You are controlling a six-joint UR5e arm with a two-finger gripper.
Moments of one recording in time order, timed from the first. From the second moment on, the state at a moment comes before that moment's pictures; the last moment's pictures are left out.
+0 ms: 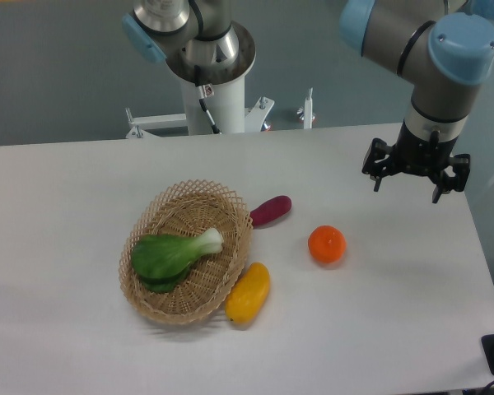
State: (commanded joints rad) arm 2.74 -1.89 -1.42 -1.29 1.52 1.06
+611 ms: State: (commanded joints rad) arm 2.73 -1.89 -1.45 -1.24 1.52 1.04
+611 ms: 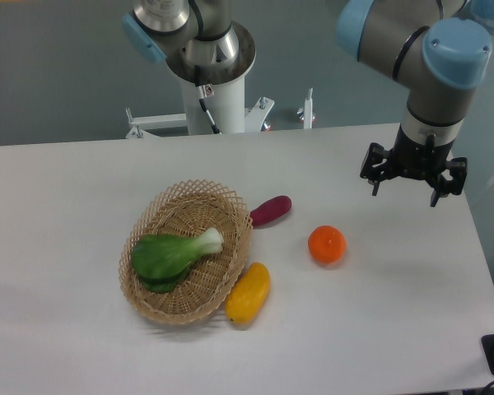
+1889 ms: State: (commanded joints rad) arm 2.64 -1.99 -1.74 -0.96 1.54 0.96
